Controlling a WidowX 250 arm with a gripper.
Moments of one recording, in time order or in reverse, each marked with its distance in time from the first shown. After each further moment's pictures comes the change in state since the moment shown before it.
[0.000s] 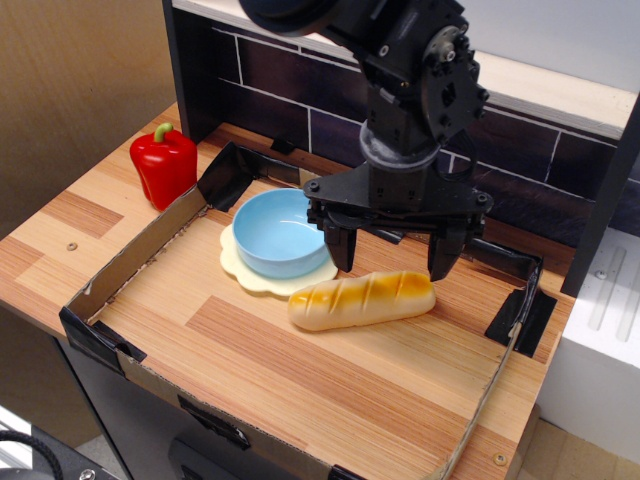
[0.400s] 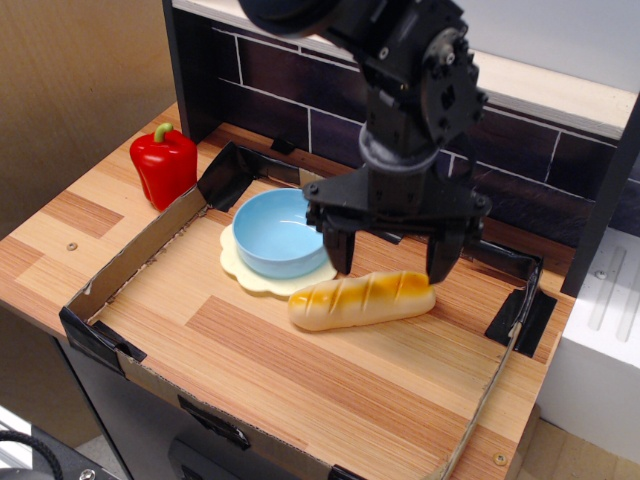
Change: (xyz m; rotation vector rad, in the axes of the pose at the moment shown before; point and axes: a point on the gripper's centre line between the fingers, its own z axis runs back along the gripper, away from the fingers) arm -0.006 0.005 -0.005 0.015 0.029 0.005
